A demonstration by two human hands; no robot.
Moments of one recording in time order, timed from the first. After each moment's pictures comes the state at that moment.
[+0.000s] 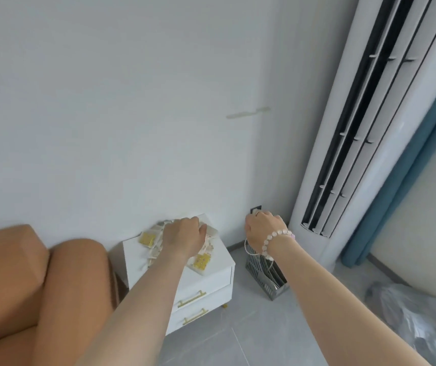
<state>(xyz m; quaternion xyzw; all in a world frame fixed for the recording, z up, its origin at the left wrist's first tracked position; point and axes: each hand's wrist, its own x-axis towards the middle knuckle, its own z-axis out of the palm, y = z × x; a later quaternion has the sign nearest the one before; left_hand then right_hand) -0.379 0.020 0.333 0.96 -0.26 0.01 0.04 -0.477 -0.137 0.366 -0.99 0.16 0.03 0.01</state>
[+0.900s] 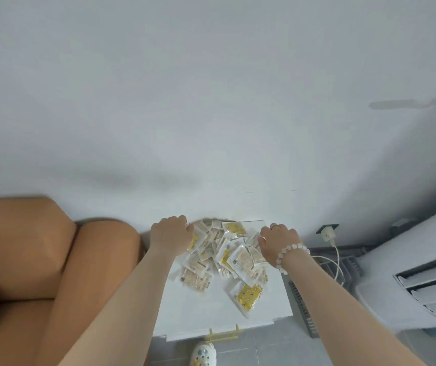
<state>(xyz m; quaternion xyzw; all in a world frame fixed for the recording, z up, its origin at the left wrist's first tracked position) -0.078 0.094 0.216 0.99 -0.06 -0.13 0.05 -0.138 -0.131 0.239 -0.98 0.04 0.18 -0.02</state>
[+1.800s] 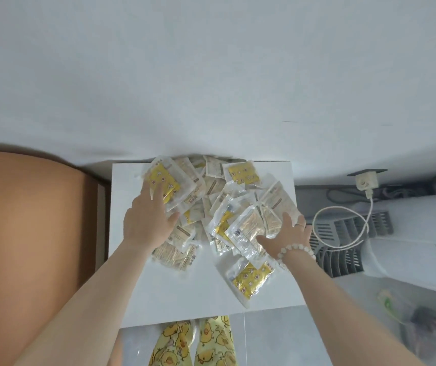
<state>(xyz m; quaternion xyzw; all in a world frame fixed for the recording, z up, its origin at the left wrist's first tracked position) 0.001 0.077 -0.038 0.96 0.01 -0.28 0.10 -0.055 -0.176 -0.030 -0.86 0.32 0.38 0.10</state>
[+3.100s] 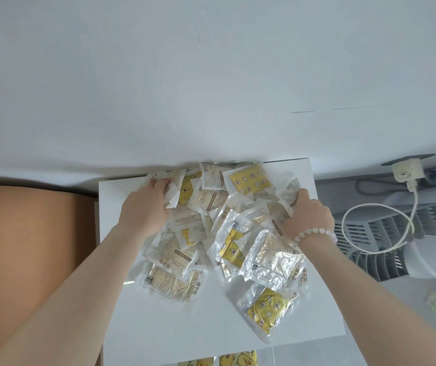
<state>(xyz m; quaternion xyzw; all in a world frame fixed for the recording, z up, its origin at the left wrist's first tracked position) 0.070 0.074 -0.100 0.95 -0.07 -0.28 0.08 0.005 -0.204 -0.085 -0.93 0.25 0.28 0.03</state>
